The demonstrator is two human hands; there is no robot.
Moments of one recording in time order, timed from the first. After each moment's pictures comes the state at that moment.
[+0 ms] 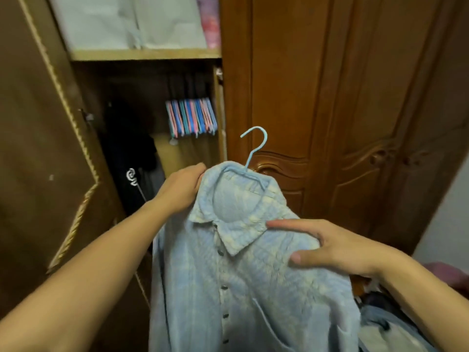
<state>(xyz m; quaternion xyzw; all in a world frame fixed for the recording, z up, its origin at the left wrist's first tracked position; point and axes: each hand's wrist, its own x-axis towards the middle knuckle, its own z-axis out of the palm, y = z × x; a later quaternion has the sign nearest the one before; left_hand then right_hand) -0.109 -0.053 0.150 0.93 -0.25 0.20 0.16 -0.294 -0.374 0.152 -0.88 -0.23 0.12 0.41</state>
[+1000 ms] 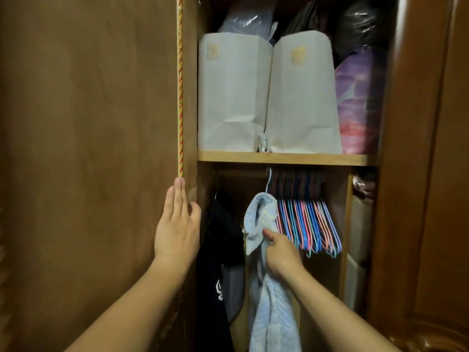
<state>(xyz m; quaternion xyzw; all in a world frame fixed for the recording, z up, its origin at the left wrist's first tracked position) 0.039 0.170 0.273 0.87 0.15 0.36 -0.29 0.117 -0.047 0.237 -0.88 -0.14 -0.09 0.44</state>
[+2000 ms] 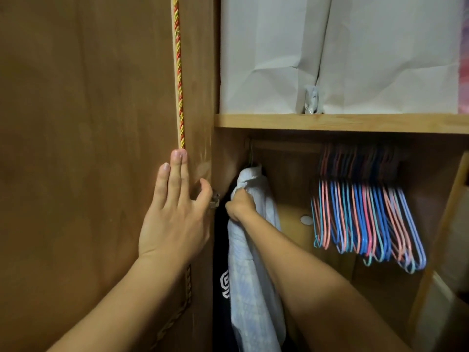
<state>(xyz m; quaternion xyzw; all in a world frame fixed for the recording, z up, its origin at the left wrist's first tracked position) 0.072 0.184 0.248 0.84 0.16 0.44 -0.28 0.272 0.145 0.239 -0.89 -0.22 0.00 0.39</state>
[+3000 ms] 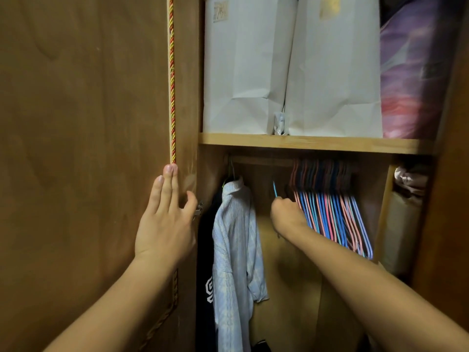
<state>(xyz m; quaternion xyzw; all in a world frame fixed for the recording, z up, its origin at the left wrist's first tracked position) 0.063 0.181 0.253 0.86 0.16 0.41 -0.26 0.270 -0.018 0.259 -0.95 -0.19 -0.25 0.08</state>
